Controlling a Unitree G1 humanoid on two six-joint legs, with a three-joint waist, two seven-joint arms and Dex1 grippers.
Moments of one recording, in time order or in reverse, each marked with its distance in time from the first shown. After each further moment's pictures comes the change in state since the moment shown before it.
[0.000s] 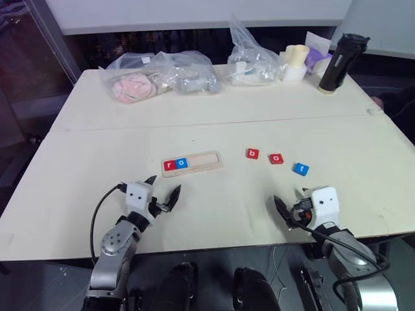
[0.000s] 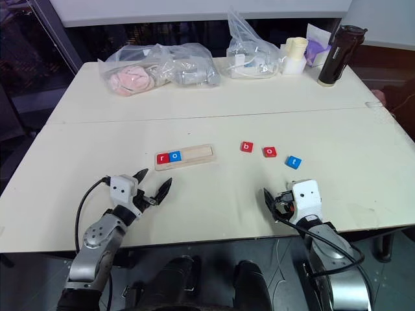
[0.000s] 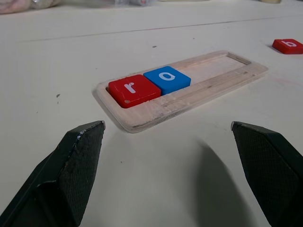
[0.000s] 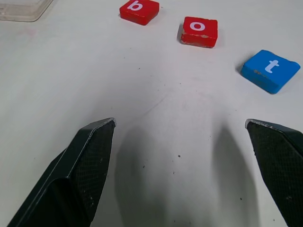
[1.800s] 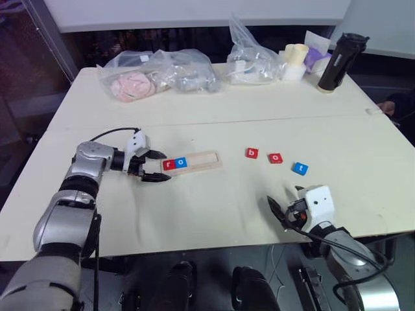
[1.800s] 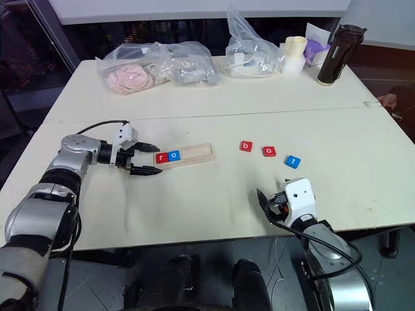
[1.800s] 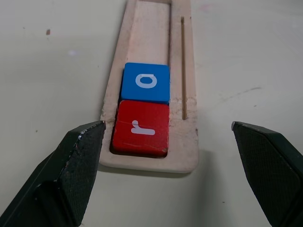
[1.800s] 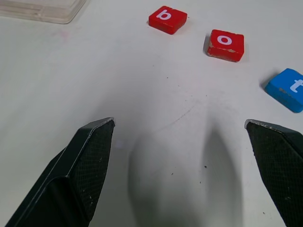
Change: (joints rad) left arm -1.060 0.351 -0.167 1.354 0.162 -0.305 -1.028; right arm 0.021 -0.038 0.057 -0.068 -0.007 0.010 -0.014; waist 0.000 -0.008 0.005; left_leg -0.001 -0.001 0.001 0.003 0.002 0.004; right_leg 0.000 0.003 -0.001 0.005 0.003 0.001
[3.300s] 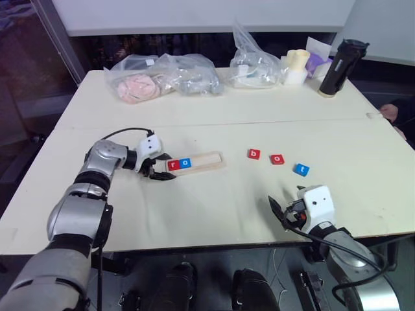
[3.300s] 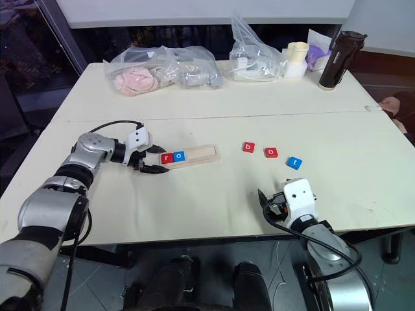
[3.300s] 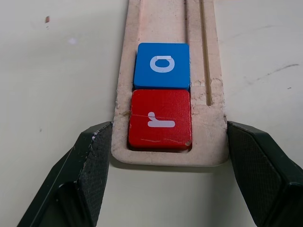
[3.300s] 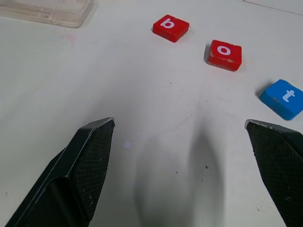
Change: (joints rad) left arm -0.041 -0.089 0.008 0.074 0.183 -0.093 0.101; right arm -0.011 -0.004 0.014 -0.023 -0.033 0.022 -0.021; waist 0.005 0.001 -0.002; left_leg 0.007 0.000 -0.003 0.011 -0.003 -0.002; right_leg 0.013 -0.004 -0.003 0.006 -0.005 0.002
